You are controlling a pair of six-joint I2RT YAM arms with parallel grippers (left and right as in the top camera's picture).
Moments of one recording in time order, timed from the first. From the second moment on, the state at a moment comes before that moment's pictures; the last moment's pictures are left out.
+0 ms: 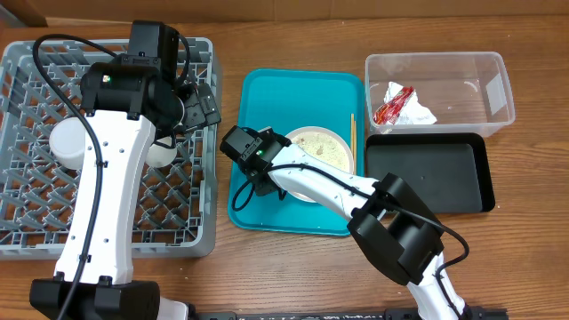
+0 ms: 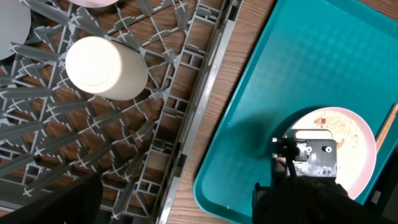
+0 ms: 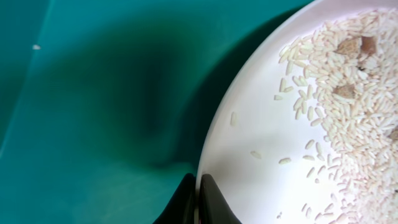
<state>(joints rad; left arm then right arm) -0.11 1.64 1.79 -1.38 -0.06 -0.47 0.88 2.18 1.67 -0.94 0.26 0.51</state>
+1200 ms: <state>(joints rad) -0.11 1.64 1.79 -1.38 -0.06 -0.47 0.88 2.19 1.67 -1.02 0.48 0.51</state>
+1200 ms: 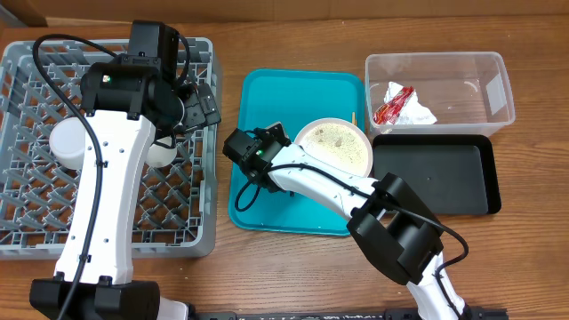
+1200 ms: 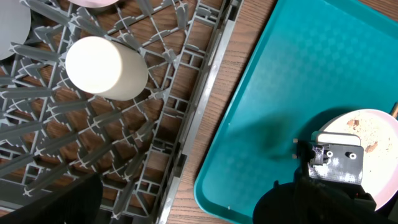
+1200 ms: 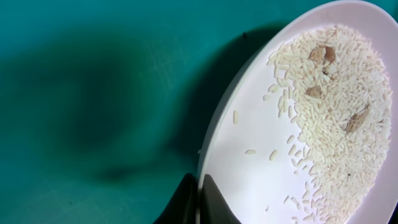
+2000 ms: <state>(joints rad) -0.11 1.64 1.79 -1.38 -0.06 -0.47 0.87 2.19 1.81 -1.16 0.57 0.50</state>
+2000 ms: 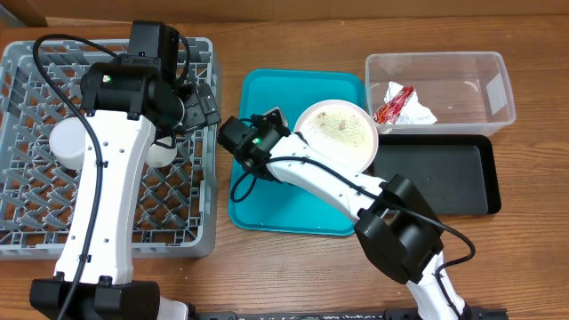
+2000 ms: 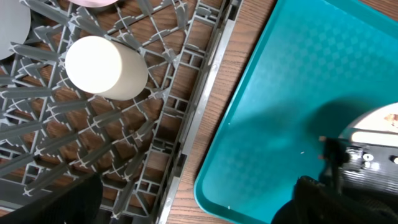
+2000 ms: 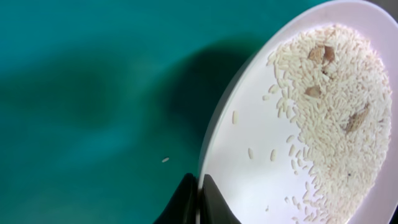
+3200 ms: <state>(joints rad) -0.11 1.64 1.79 -1.38 -0.06 -0.47 0.54 2.11 2.01 -1.61 0.56 1.17</state>
